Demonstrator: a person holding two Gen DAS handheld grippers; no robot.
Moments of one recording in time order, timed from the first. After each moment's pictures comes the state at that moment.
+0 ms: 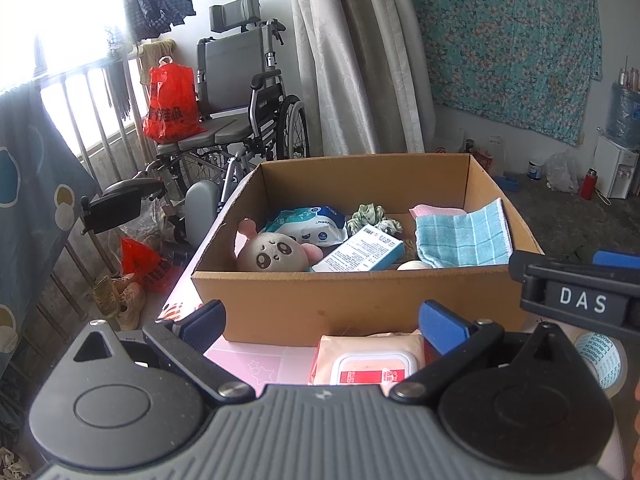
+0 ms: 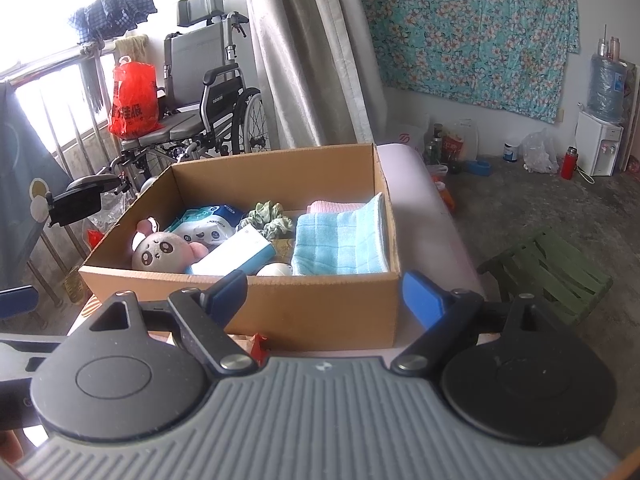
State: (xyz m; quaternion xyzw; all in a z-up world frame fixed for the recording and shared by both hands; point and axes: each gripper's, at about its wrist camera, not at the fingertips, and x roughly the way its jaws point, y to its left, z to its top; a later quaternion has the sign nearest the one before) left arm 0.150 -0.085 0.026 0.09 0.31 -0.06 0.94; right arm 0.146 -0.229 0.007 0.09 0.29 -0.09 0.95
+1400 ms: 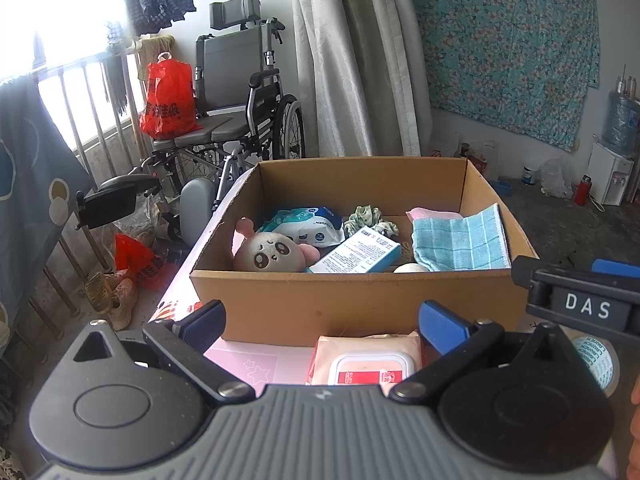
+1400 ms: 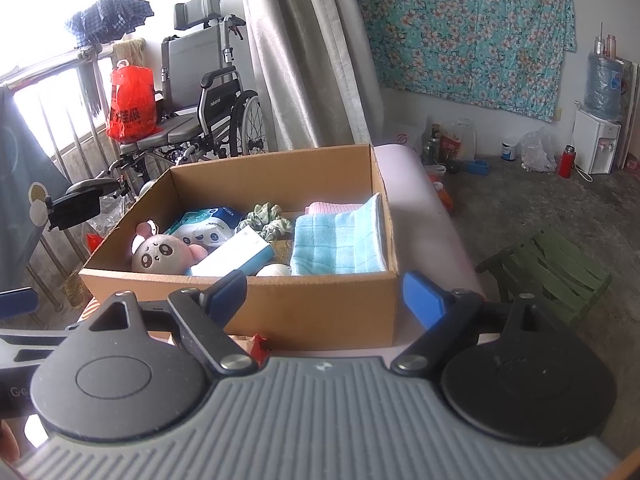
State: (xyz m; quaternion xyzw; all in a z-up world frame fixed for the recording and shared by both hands) left arm 0.151 -0.079 0.030 0.07 0.32 -0.07 0.94; right arm 0.145 -0.229 0.007 0.09 0.28 -0.10 0.95
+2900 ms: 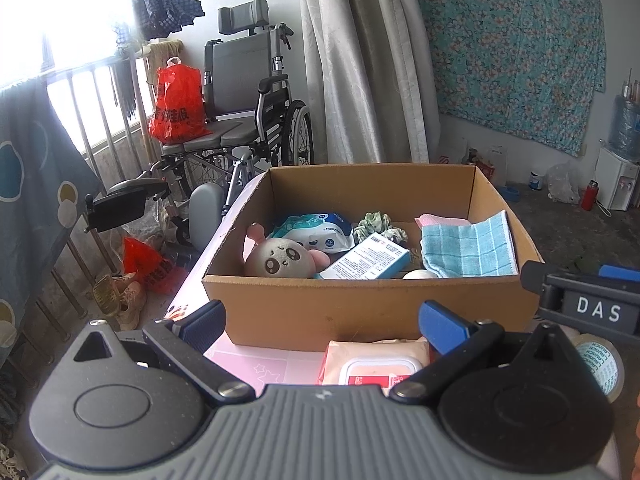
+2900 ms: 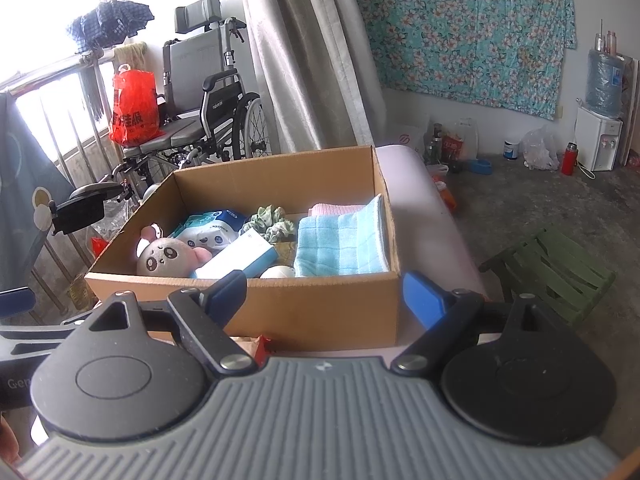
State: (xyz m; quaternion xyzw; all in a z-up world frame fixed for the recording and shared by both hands) left arm 0.150 -0.078 0.033 0.07 0.31 -0.05 0.95; right arm 0.140 -0.228 0.010 0.10 0.28 -0.09 0.95
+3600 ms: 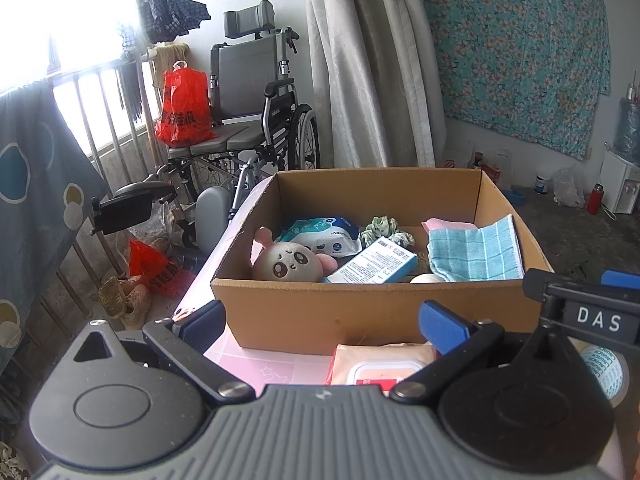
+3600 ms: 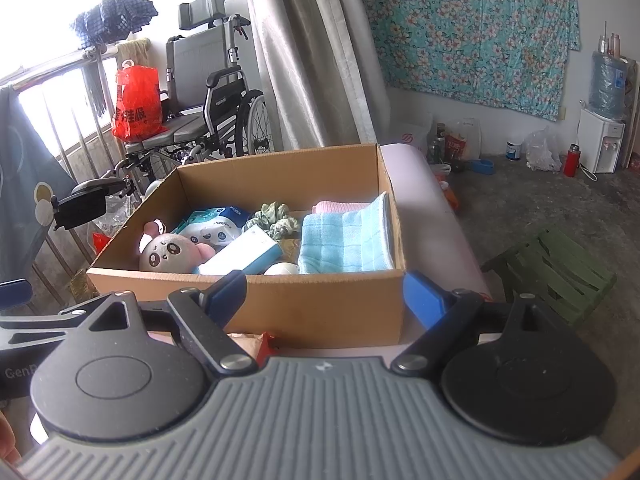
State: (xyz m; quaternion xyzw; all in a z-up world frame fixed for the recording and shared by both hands) left arm 0.150 -0.073 0.035 0.07 0.30 -0.04 0.95; right arm 0.141 -0.224 0.009 0.09 0.28 -0.09 0.95
